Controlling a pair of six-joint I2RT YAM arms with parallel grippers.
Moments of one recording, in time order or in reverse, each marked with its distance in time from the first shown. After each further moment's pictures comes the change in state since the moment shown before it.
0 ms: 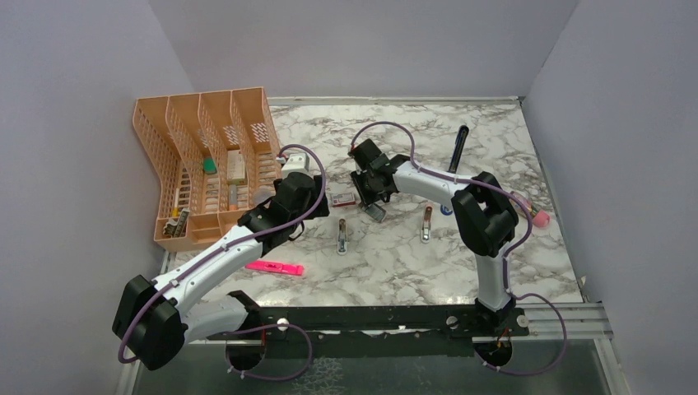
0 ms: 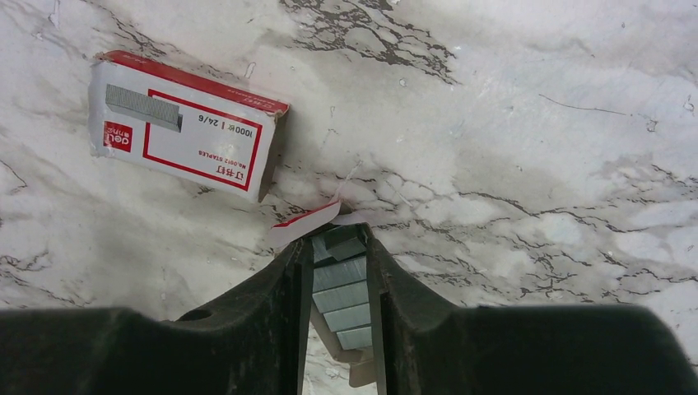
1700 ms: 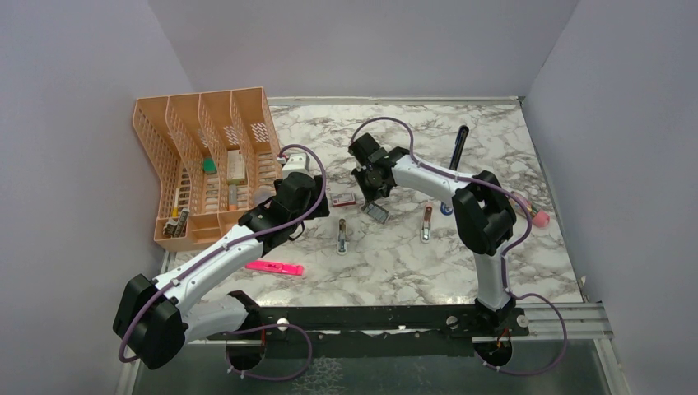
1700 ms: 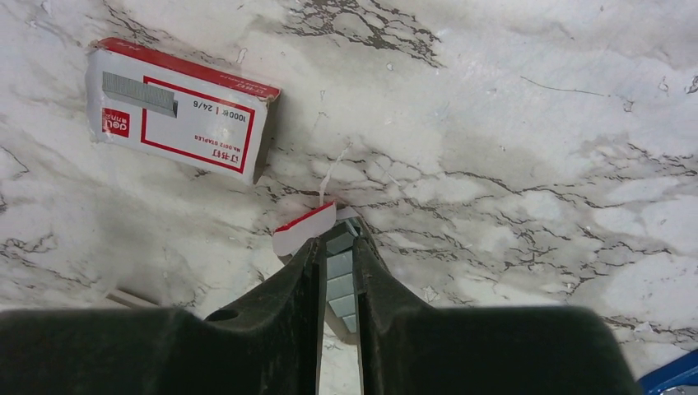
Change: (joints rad) left arm 0.000 0.006 0.000 0.000 0.000 0.000; right arm -0.006 0.021 0.084 -0.122 0.000 0.000
